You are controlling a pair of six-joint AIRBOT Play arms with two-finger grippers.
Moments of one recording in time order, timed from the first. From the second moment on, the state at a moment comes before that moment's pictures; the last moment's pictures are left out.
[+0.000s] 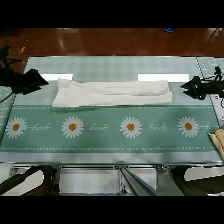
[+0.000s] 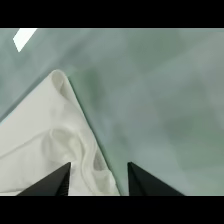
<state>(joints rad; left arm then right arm) 0.20 -1.17 1.13 1.12 -1.18 -1.54 -0.51 -1.67 1.23 -0.74 1.08 1.28</state>
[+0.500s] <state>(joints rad) 0.03 -1.06 1.02 1.11 -1.11 -1.54 -0.38 -1.79 1.25 -0.67 1.06 1.28</state>
